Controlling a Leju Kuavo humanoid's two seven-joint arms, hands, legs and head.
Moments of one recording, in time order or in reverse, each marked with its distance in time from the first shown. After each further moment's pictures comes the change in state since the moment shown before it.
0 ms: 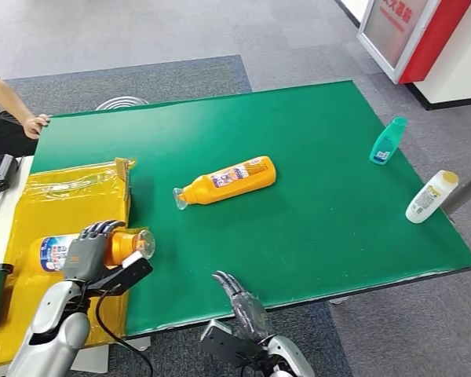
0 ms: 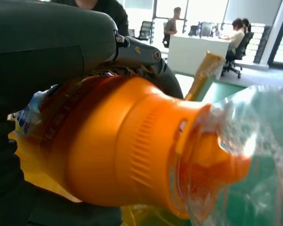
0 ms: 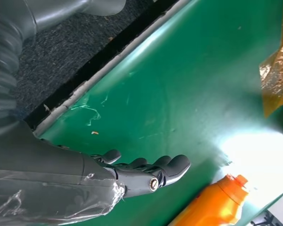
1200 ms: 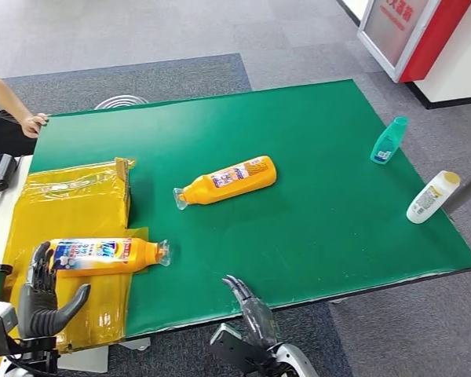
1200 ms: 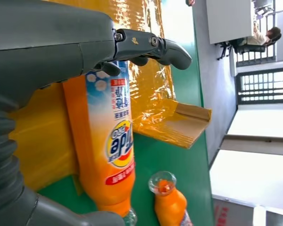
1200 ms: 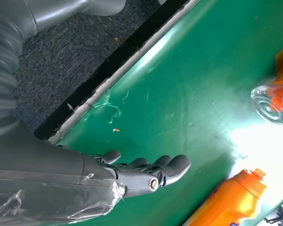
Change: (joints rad) left arm 0.295 -0.109 0.389 -0.203 1.073 -0.355 -0.471; right arm 0.039 -0.045 0.021 -0.042 -0.051 -0.058 0.013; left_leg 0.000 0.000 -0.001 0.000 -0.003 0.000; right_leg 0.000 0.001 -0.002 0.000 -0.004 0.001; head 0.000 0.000
